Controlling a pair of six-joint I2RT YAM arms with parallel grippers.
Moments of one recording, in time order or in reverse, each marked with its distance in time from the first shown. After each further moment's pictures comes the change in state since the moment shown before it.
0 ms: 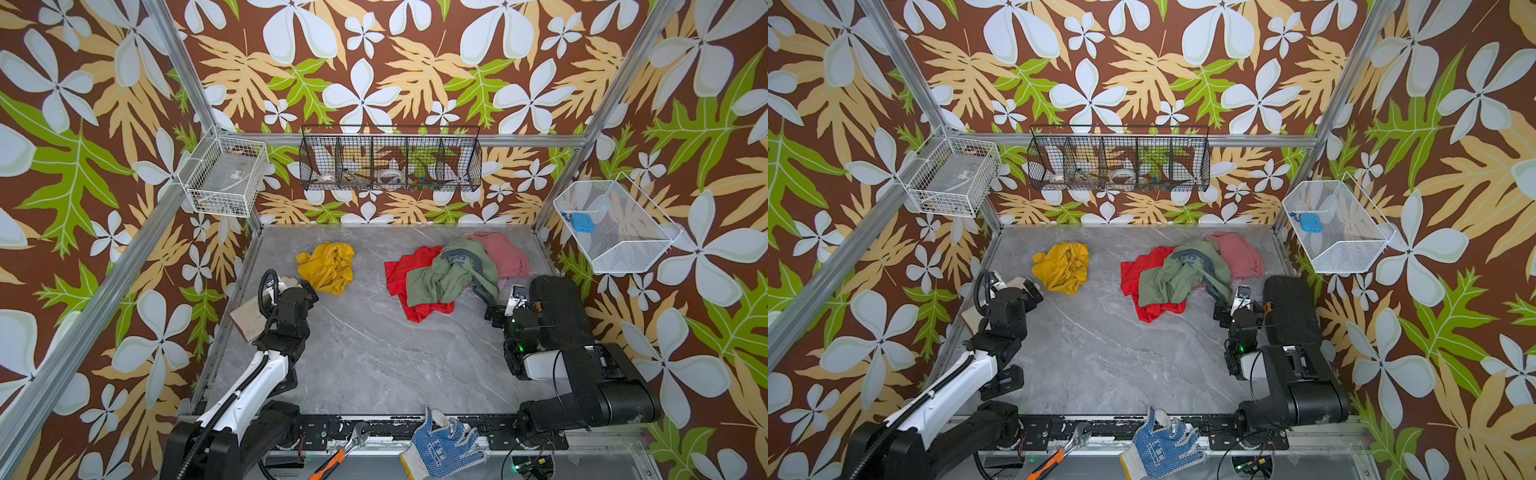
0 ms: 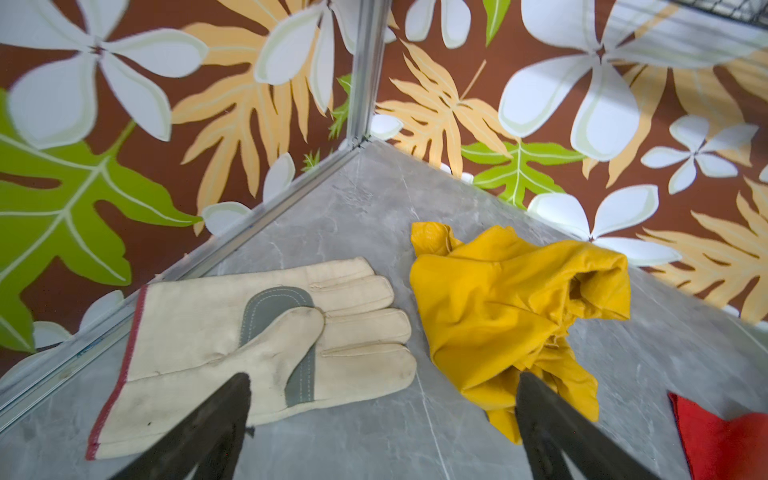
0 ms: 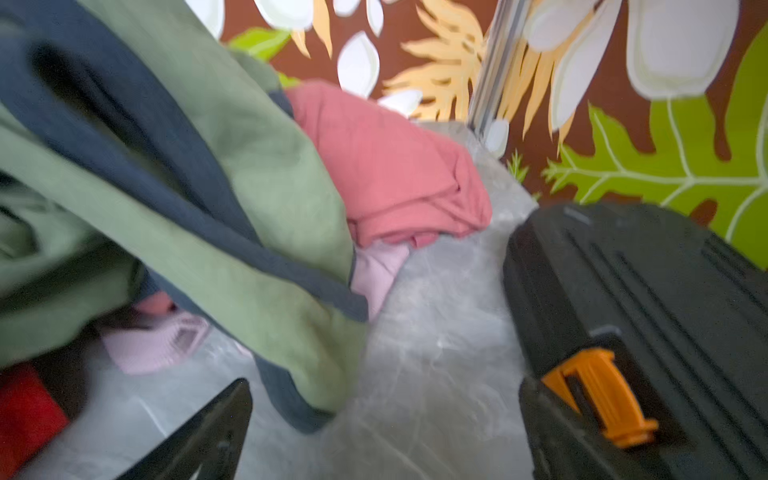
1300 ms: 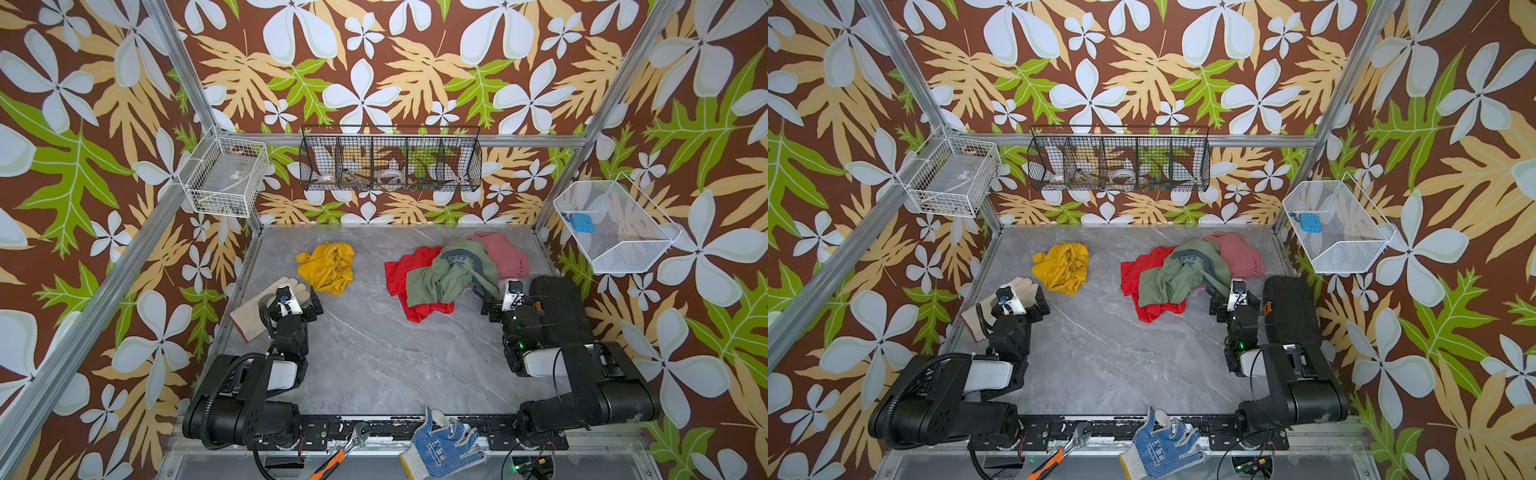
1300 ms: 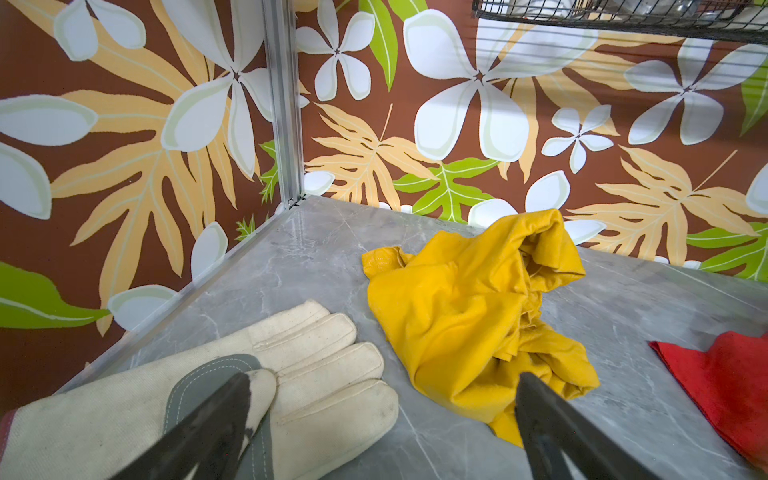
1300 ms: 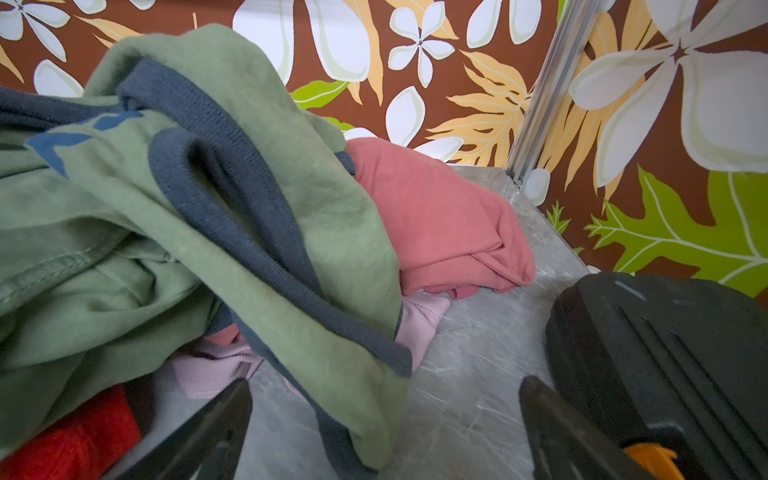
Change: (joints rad) left arm 0.078 0.405 -0.295 1.013 0.267 0.337; right arm 0.002 0.004 0.032 0.012 -0.109 -0.049
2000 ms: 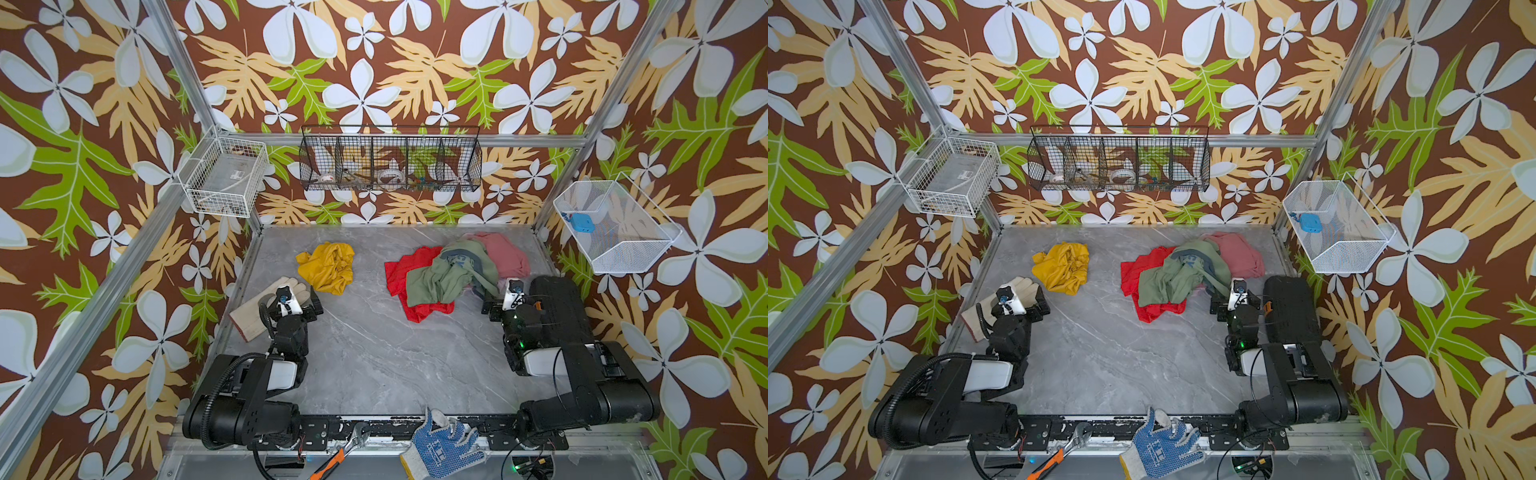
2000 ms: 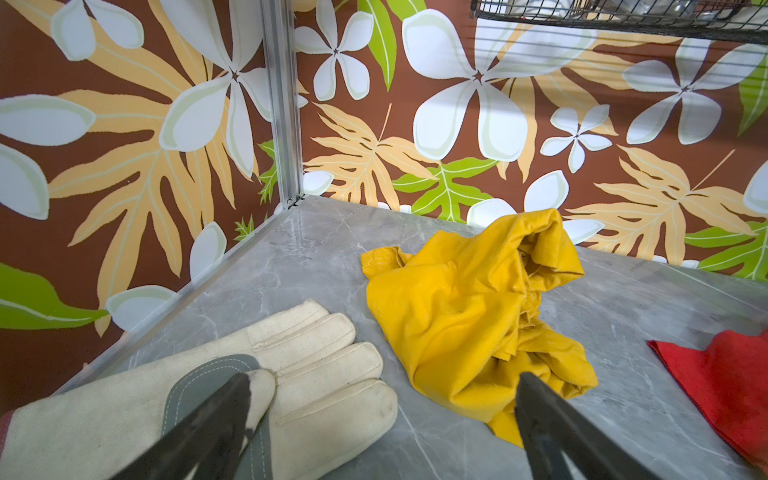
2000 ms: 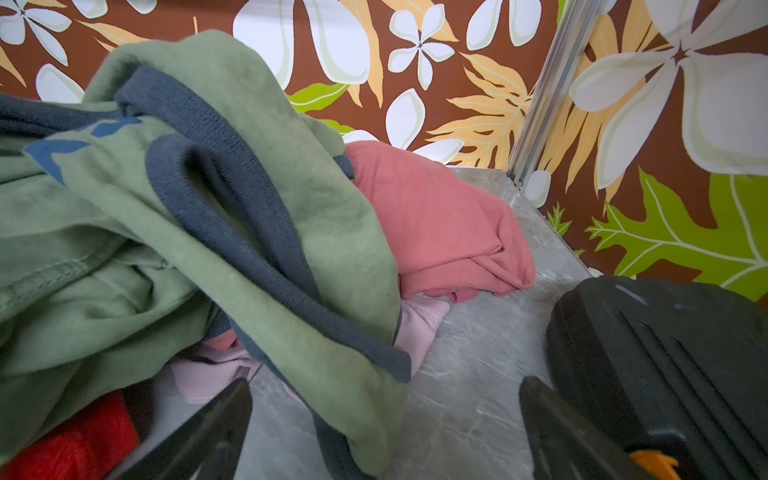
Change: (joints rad) left arm 0.000 0.000 0.000 0.000 0.002 0.000; right arm -0.009 0.002 0.006 -0.002 -0.012 0.001
